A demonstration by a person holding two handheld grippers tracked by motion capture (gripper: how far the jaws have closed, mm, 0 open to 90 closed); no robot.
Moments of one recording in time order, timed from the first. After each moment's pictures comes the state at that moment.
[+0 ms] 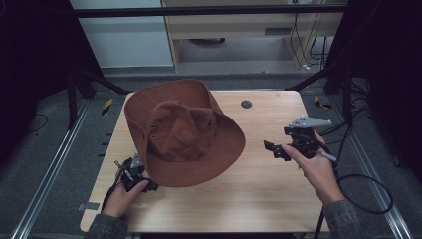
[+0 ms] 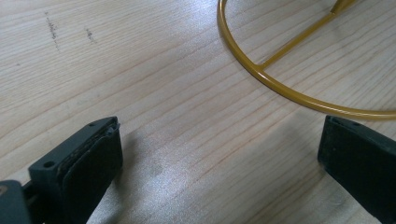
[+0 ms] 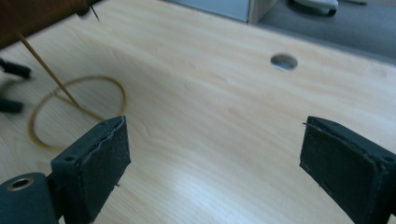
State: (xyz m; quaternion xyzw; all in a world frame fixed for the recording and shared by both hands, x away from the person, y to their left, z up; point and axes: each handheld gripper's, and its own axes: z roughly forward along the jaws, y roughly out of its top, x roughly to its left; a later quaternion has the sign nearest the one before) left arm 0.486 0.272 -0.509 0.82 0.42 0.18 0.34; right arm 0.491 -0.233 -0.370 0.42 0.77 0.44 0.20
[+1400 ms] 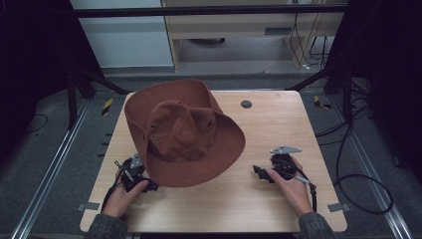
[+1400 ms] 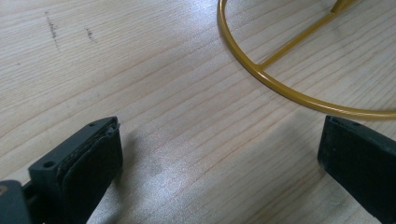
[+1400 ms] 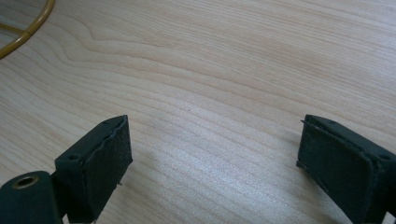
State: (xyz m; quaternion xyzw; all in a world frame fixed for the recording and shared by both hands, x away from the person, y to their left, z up) left arm 0.485 0.272 -0.509 0.82 0.42 0.18 0.34; right arm 0.501 -0.215 -0.508 0.49 0.77 0.38 0.16
